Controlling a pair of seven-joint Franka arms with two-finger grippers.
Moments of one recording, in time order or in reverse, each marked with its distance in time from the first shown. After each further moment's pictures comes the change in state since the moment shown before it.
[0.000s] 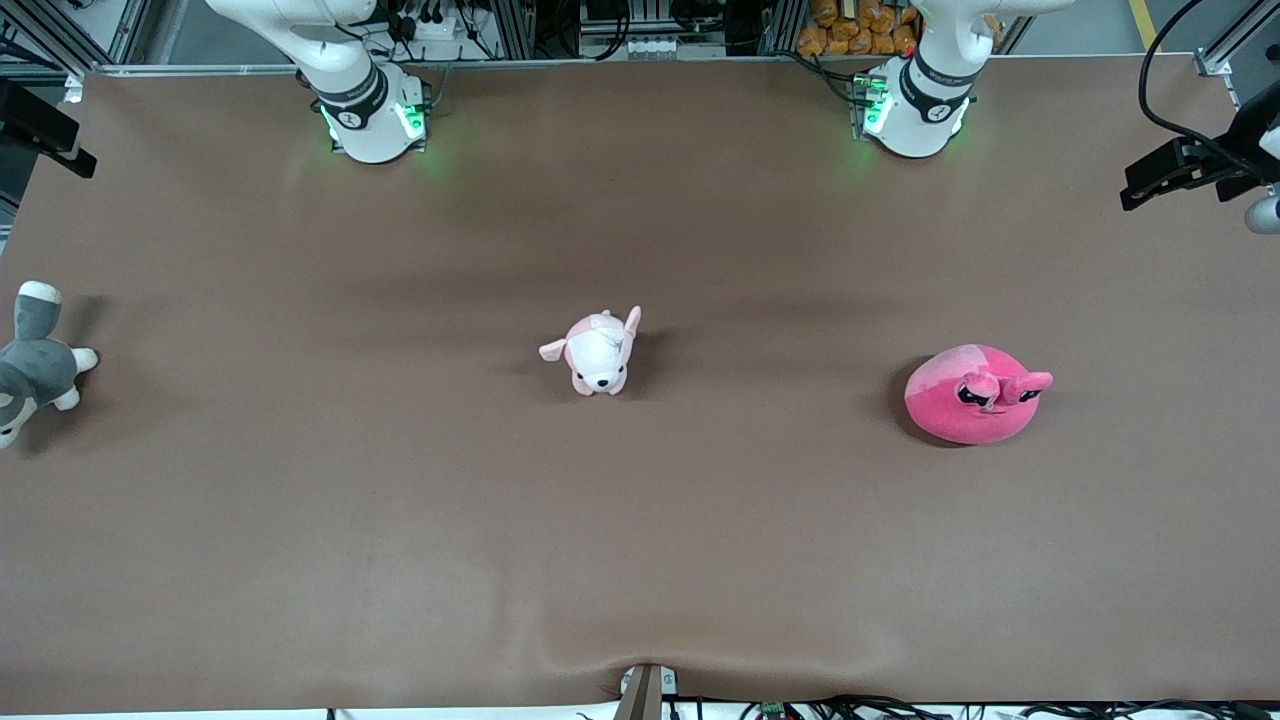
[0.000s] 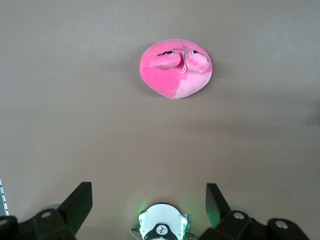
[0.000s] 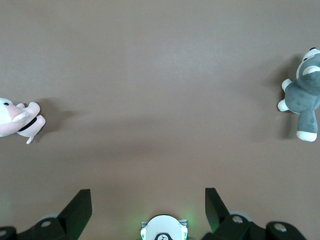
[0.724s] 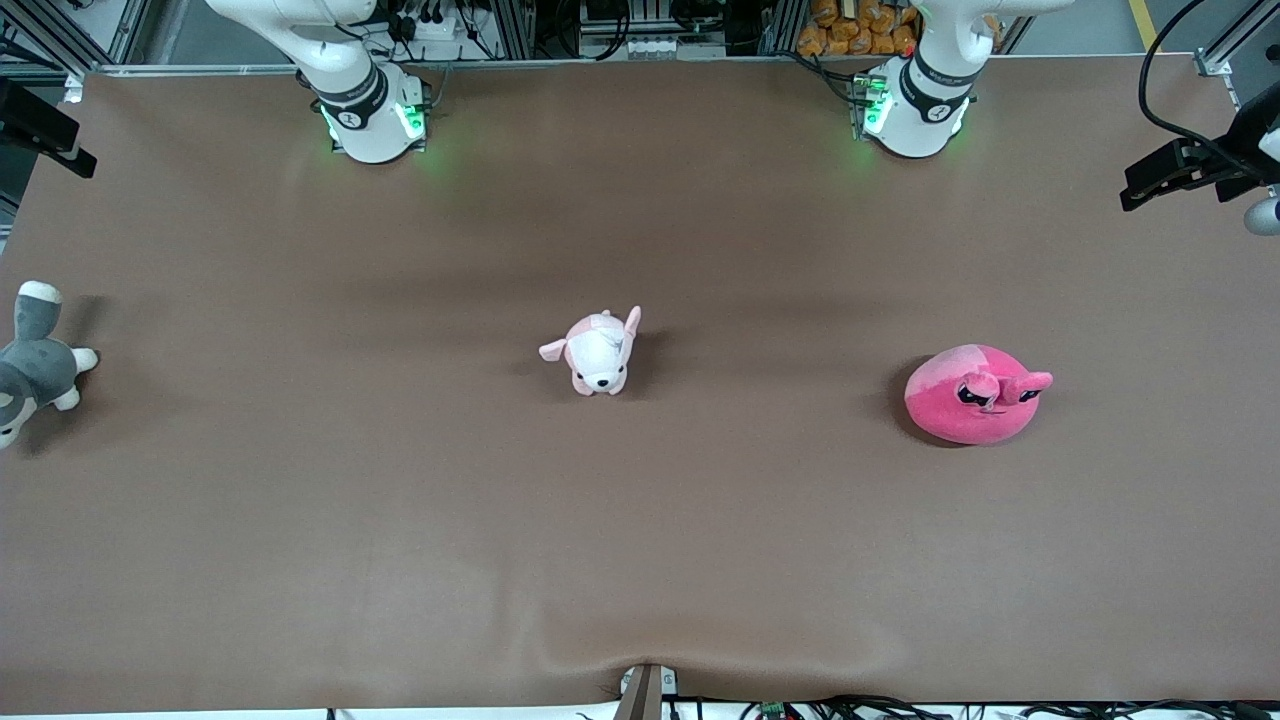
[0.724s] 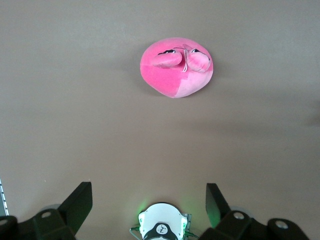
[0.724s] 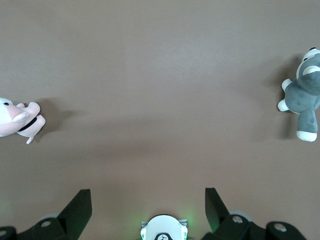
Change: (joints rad) left arm 0.002 0.002 0.002 -0.008 0.000 0.001 -0.006; right arm 0.000 0.000 0.001 0.000 0.000 0.000 0.000
